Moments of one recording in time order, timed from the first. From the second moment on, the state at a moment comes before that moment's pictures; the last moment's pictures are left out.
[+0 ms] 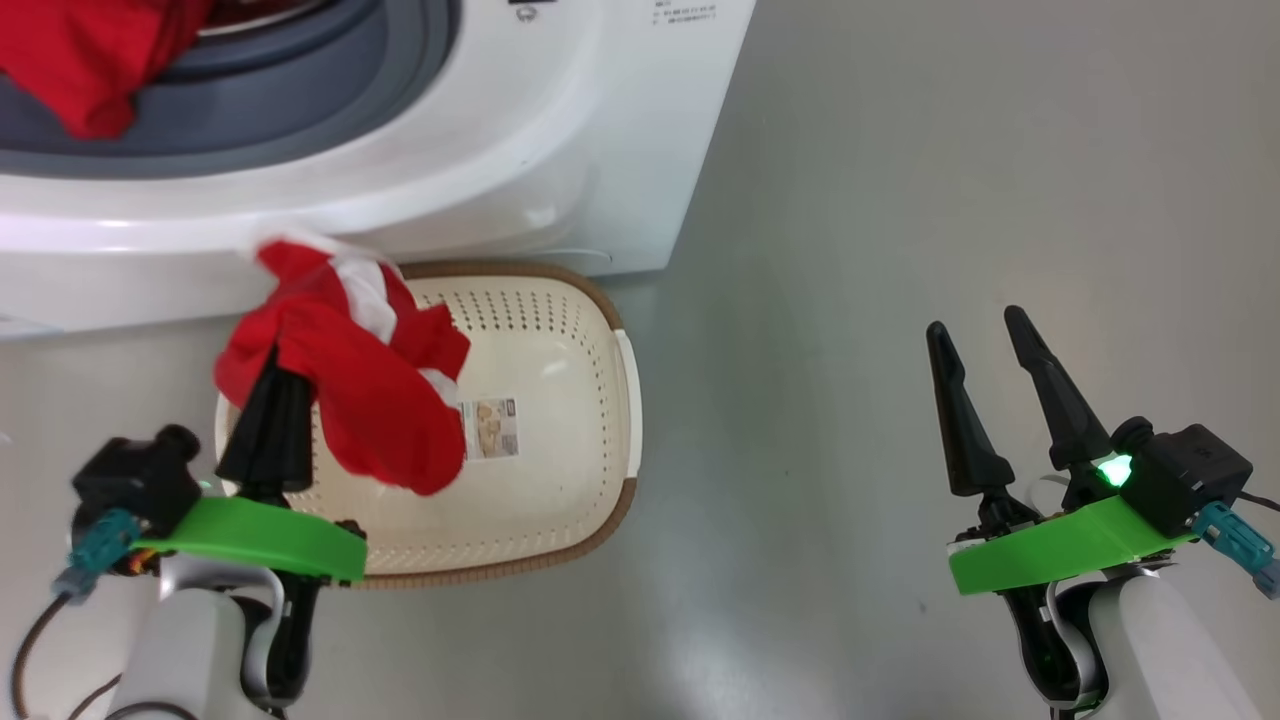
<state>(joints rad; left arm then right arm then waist) -0.42 0.11 -0.02 0.39 -0.36 -0.12 -0.25 -0.21 -0.05 0.06 0.15 0.36 0.13 -0.26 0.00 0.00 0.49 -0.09</state>
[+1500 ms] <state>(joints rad) -0.87 0.19 -0.23 1.07 -0.41 -0.12 -0.25 -0.36 -0.05 0.09 0.09 0.39 0.13 -0.26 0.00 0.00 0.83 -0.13</state>
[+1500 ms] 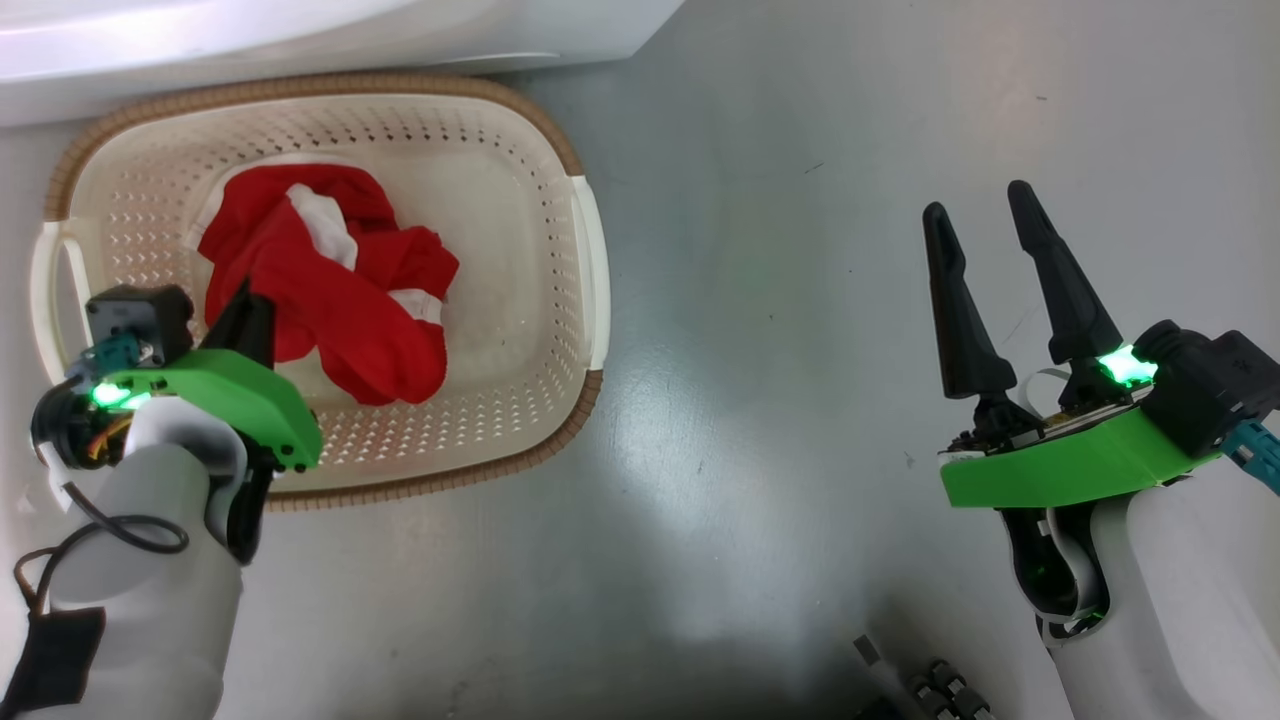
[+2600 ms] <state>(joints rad) -0.62 0.16 -0.13 0.86 -0.43 -0.12 -0.25 -0.28 -0.05 0.08 0.18 0.38 0.13 -0.26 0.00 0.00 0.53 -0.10</state>
